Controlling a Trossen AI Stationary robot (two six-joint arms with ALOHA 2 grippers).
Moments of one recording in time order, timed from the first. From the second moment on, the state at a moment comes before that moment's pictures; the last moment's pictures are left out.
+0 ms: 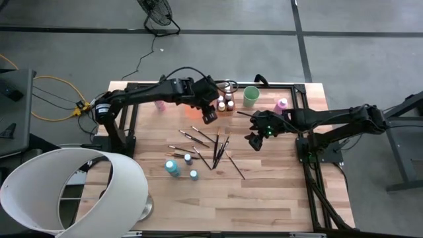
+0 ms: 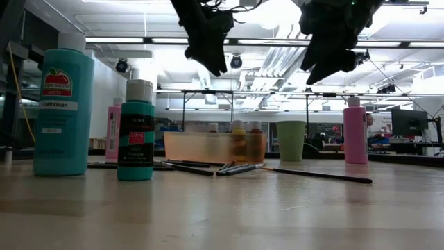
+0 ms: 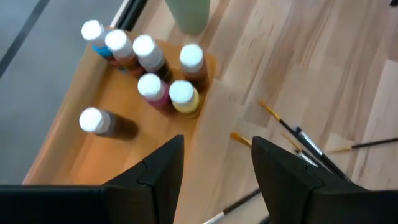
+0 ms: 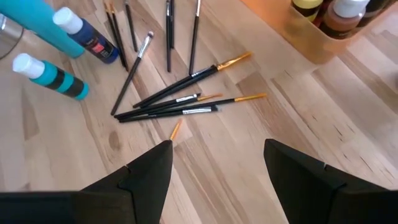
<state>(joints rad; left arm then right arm) 0.27 1.74 1.71 -0.87 -0.15 -0.08 -0.03 1.17 0.90 -0.61 0.10 0.55</state>
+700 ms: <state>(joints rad) 0.16 1.50 1.28 -0.71 -0.49 -0.49 0.01 1.16 0.90 -0.68 0.10 0.47</state>
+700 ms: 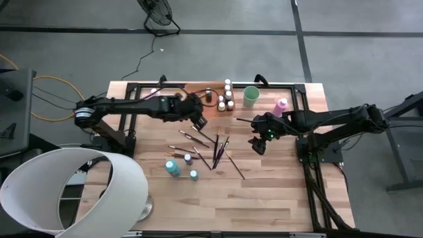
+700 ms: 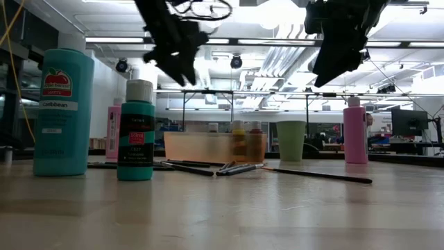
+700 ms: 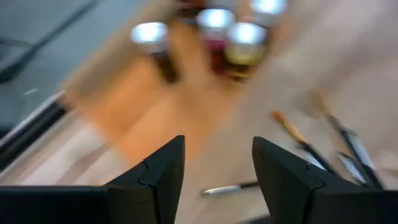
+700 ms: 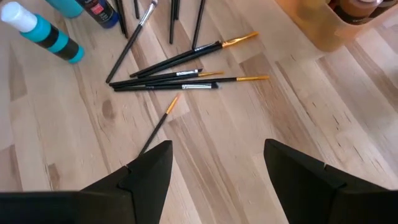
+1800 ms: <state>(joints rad) 0.52 1.40 1.23 -1.07 -0.65 -1.08 0.01 1.16 0.90 -0.65 0.10 0.44</state>
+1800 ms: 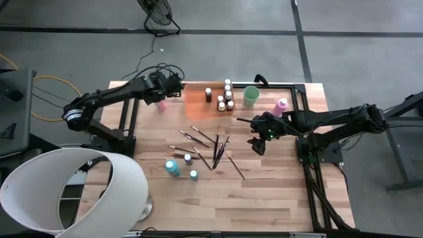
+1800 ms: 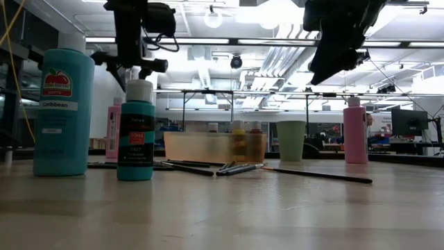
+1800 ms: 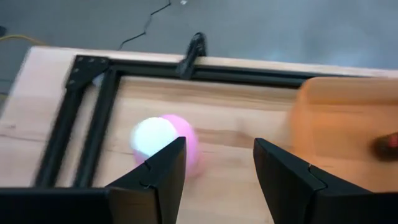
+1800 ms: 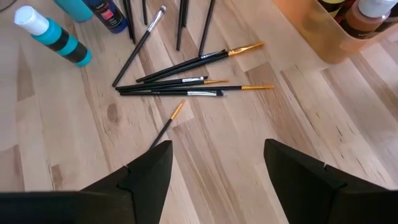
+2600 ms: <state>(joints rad) 0.57 1.38 1.23 -1.17 -0.69 -1.16 0.01 1.16 0.90 -0.63 0.09 0.41</state>
